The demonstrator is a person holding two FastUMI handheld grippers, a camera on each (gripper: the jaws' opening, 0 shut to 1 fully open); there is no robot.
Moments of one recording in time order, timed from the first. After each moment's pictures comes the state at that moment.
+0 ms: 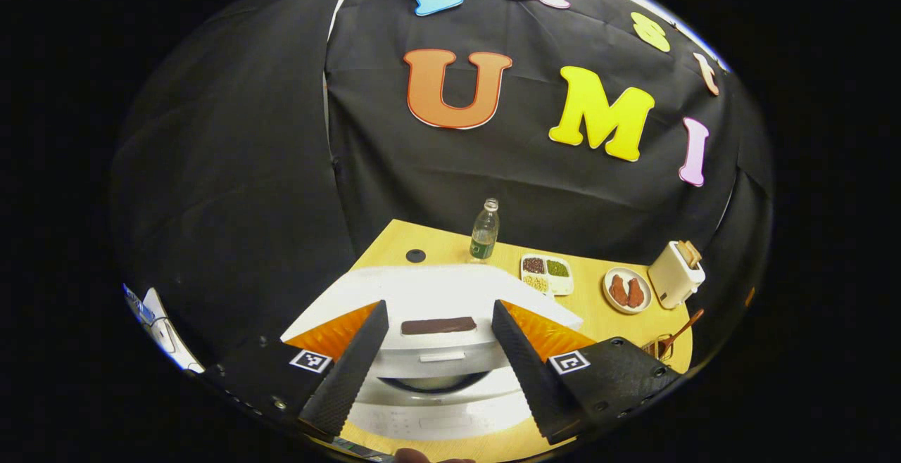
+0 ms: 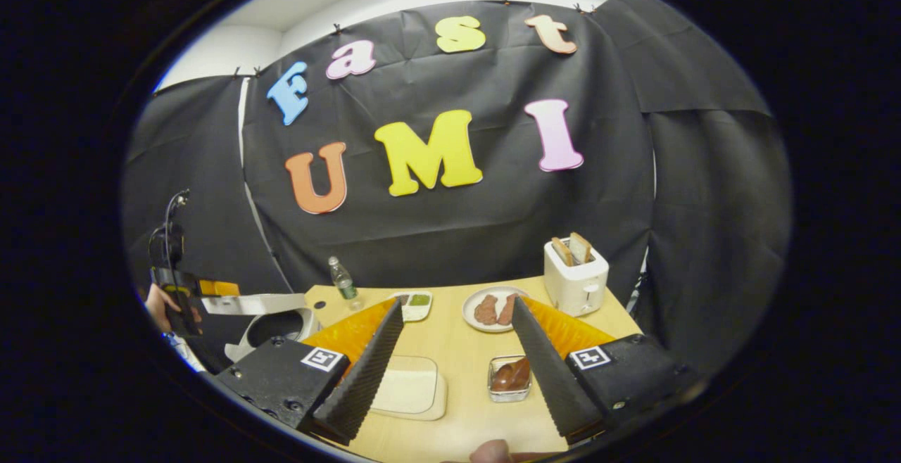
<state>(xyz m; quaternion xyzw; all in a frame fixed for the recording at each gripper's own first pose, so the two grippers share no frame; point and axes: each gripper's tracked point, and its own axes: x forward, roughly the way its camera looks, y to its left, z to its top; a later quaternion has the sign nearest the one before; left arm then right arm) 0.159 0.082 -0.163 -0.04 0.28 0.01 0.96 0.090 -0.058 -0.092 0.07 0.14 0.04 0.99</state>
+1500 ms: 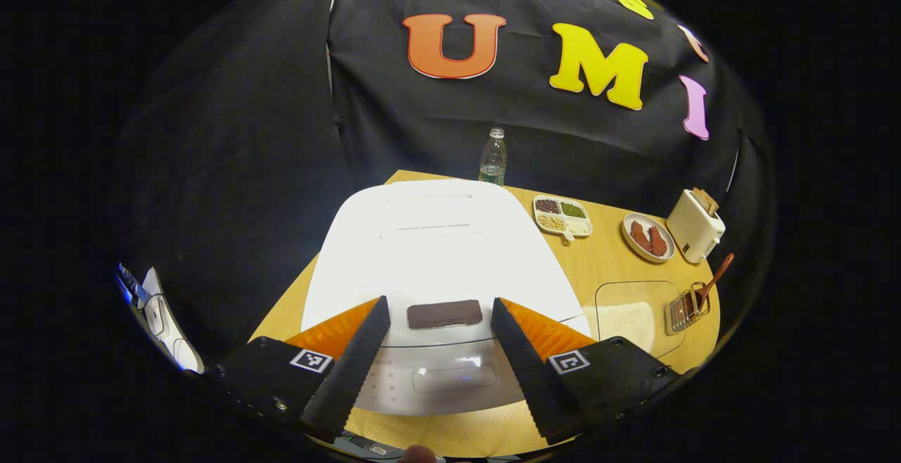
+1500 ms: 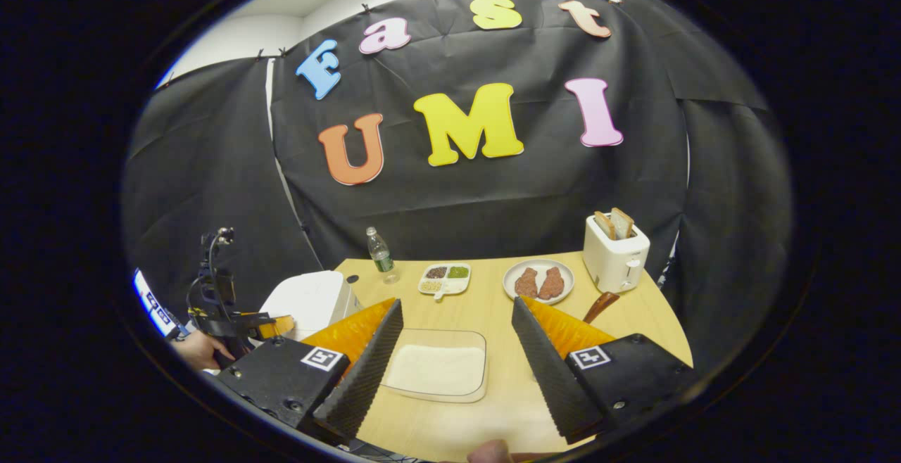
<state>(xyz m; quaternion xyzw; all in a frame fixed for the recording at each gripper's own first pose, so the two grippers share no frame) 0.113 0.077 -0.259 -0.02 0.33 0.02 0.94 0.078 0.009 -0.113 0.06 0.18 0.09 0.98</state>
